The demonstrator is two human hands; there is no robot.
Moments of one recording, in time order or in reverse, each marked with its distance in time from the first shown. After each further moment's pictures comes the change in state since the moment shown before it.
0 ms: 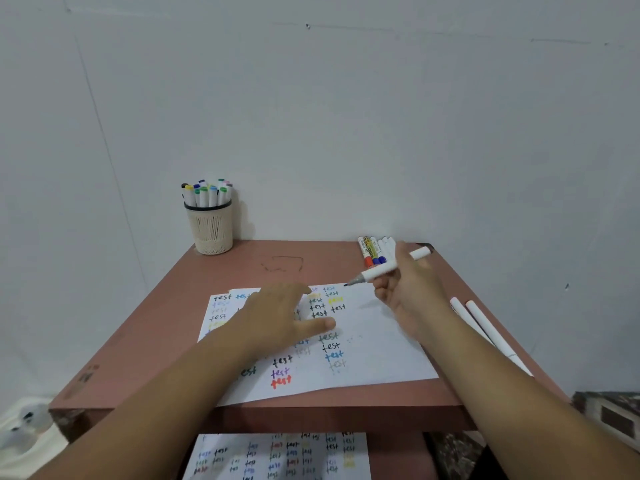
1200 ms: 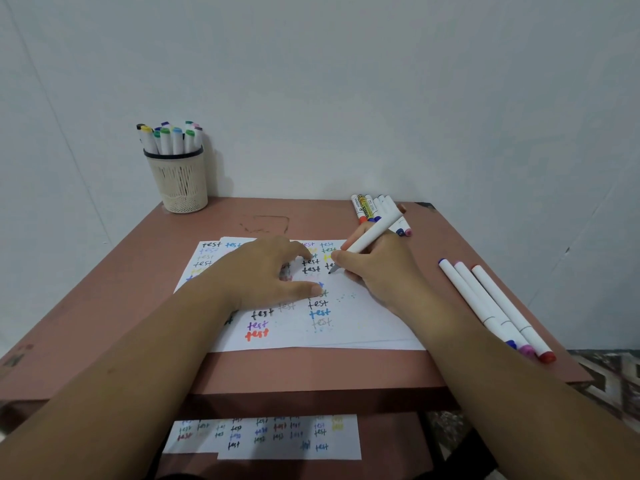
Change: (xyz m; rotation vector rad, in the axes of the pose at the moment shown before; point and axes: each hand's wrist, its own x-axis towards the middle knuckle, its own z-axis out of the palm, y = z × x) left_hand 0.041 -0.019 0.005 0.029 -0.063 0.182; right_hand 0.026 0.045 -0.002 -0.618 -0.217 -0.236
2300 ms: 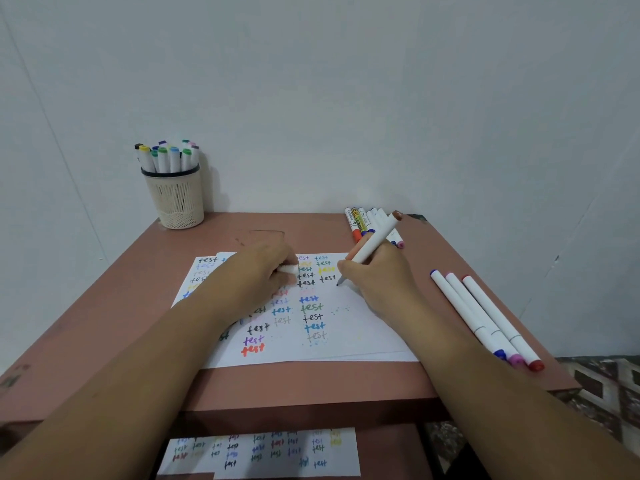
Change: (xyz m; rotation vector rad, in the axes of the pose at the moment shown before) left_hand 0.005 -0.007 0.005 -0.064 0.241 0.054; right_hand -0.001 -0.001 -0.004 -0.141 0.120 0.025
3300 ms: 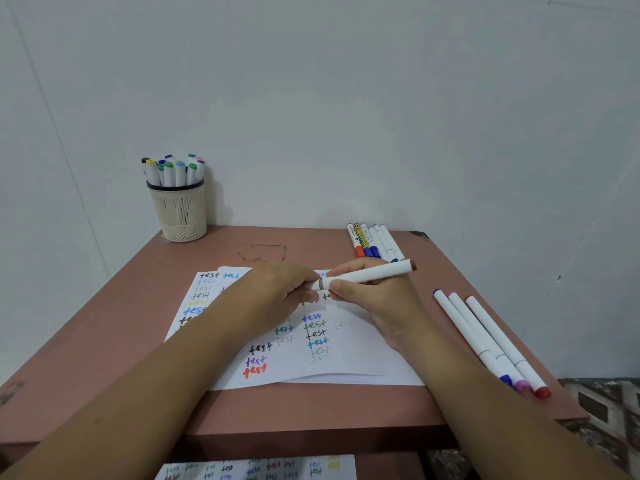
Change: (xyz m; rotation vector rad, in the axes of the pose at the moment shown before) left_hand 0.002 0.019 0.002 -0.040 0.092 0.194; right_hand -0.009 -0.005 -0.003 0.450 -0.177 -0.098
